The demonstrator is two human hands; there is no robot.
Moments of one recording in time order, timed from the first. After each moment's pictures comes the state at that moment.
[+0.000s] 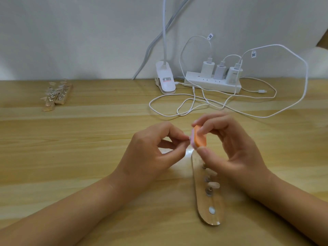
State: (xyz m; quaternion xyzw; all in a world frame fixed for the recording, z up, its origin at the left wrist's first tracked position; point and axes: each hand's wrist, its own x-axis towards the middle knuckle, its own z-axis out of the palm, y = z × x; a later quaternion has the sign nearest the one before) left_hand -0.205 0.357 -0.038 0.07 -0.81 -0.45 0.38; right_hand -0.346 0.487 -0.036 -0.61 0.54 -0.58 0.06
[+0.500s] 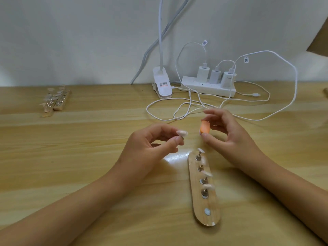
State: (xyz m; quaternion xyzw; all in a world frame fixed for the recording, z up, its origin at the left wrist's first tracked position) left_hand -0.209 0.347 -0.036 0.10 -0.74 -0.60 0.29; right_hand -0.384 0.485 -0.040 -0.49 0.70 -0.51 0.09
